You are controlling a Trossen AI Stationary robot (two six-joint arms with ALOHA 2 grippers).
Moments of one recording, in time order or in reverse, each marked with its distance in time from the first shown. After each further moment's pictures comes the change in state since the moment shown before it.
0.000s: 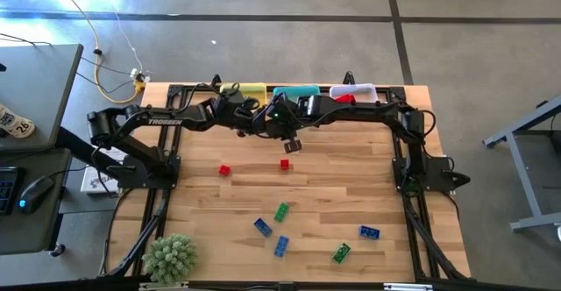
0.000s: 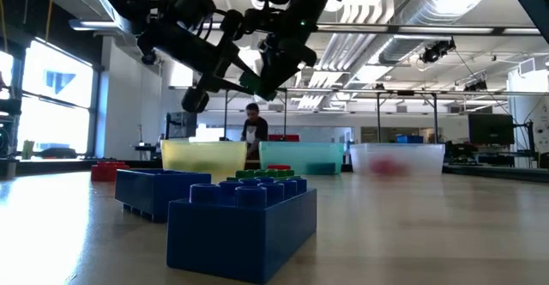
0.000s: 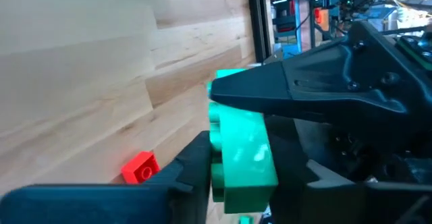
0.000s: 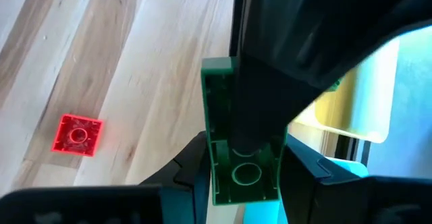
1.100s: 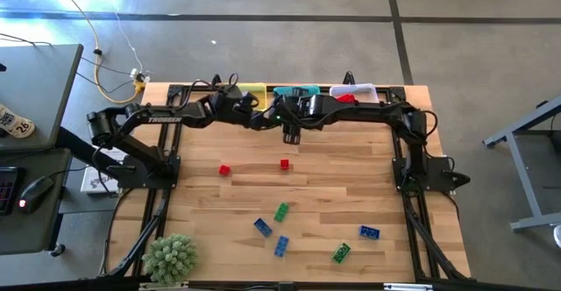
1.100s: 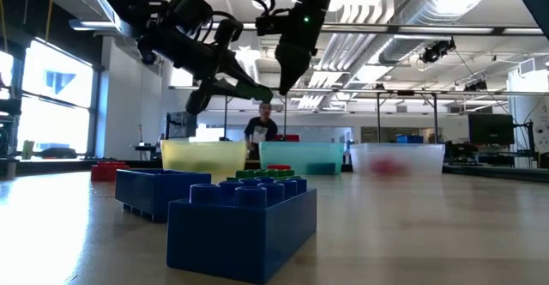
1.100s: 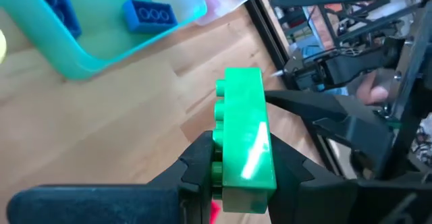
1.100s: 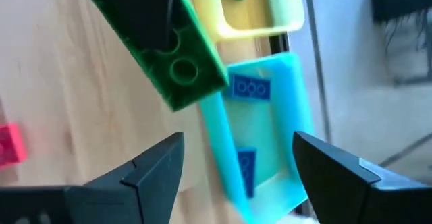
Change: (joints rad) left arm 0.060 0.001 -0.002 0.001 -0.036 0.360; right arm 0.022 -0.017 0.026 -0.152 0.361 0.415
